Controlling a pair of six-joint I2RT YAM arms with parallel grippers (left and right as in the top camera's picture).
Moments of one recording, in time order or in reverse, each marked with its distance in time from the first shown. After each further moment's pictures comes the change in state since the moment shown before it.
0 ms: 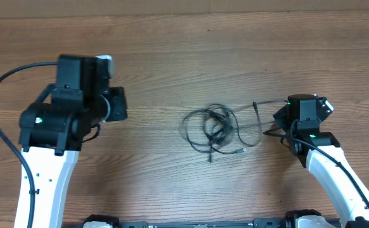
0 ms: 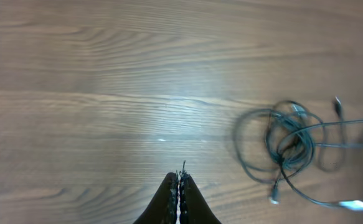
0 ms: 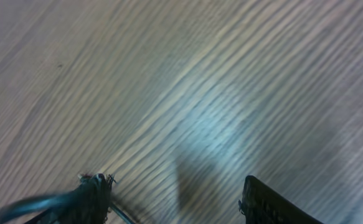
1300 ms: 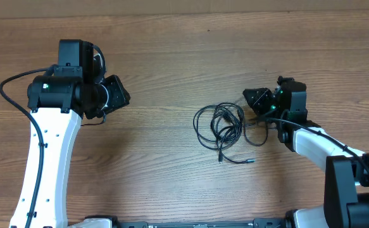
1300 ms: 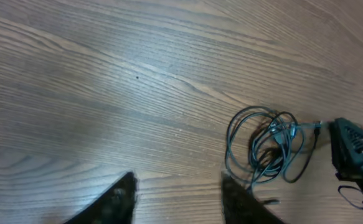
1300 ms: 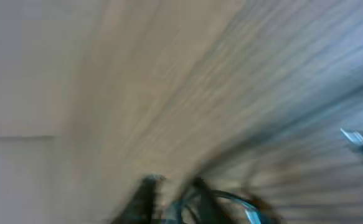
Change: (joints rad) left arm 0.106 0.182 0.000 -0.003 0.172 -0.221; right arm 0.005 0.338 0.003 0.645 -0.704 0.036
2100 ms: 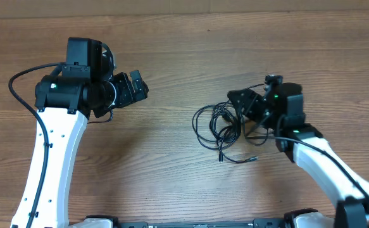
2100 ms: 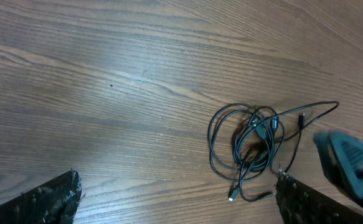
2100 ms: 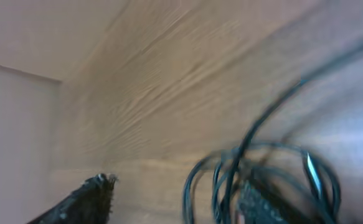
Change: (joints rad) left arm -0.052 0.000 0.000 0.055 0.027 0.009; right arm 0.115 -0.220 0.009 -0.199 -0.008 -0.168
